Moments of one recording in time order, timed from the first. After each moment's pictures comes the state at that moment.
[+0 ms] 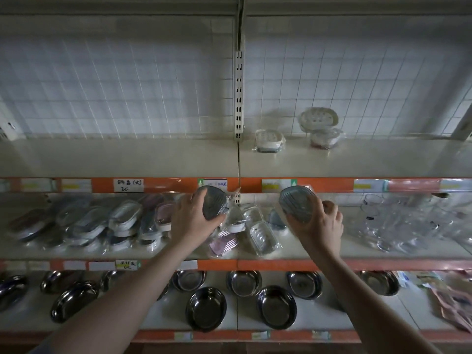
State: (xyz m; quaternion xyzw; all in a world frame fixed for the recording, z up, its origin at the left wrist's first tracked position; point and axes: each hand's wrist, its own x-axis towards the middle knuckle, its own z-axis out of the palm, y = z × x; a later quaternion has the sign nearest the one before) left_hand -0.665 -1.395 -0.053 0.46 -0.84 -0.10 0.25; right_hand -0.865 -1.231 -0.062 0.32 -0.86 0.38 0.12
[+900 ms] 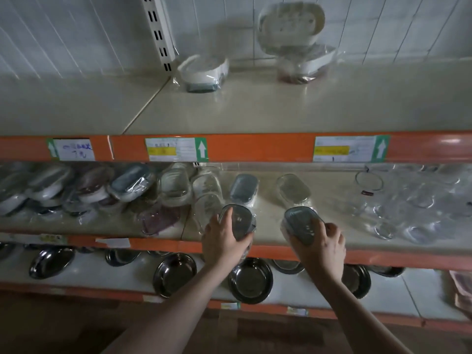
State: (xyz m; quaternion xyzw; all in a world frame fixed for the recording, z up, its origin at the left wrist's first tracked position) left_hand -0.932 -1.317 -0.257 0.54 -0.81 -0.19 0.15; right_hand -1.094 -1.201 -0.283 0.32 -0.89 0.31 0.05
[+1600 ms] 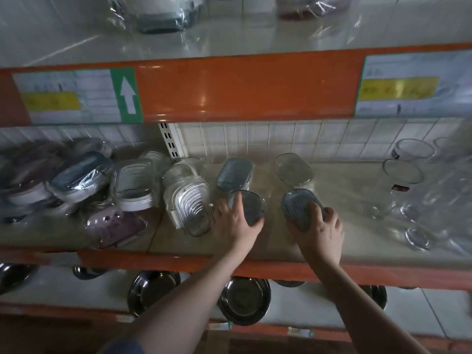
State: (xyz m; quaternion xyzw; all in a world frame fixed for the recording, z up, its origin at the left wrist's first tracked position) left_hand -1.028 -1.377 -0.350 0.56 -0.80 -0.15 0.13; right_hand -1.163 -1.279 -0.381 0.33 -0.90 0.28 0.04
